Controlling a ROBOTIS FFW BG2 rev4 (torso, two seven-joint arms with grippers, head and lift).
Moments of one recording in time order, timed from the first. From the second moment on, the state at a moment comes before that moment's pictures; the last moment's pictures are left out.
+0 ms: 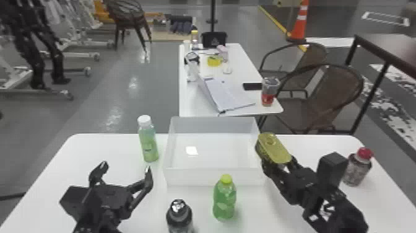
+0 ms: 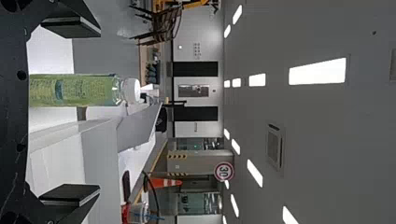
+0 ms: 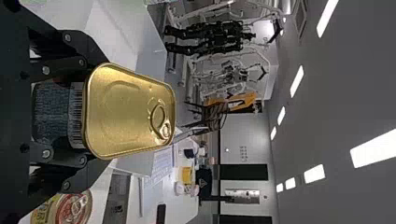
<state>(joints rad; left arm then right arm) 0.24 0.00 0.04 -1.72 0.00 -0.25 -0.12 0.05 -0.05 -0.01 -1.63 -0.06 0.07 0.45</state>
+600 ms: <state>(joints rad) 0.24 0.00 0.03 -1.72 0.00 -0.25 -0.11 -0.12 -0.05 0.02 -1.44 -0.06 0.06 0.43</state>
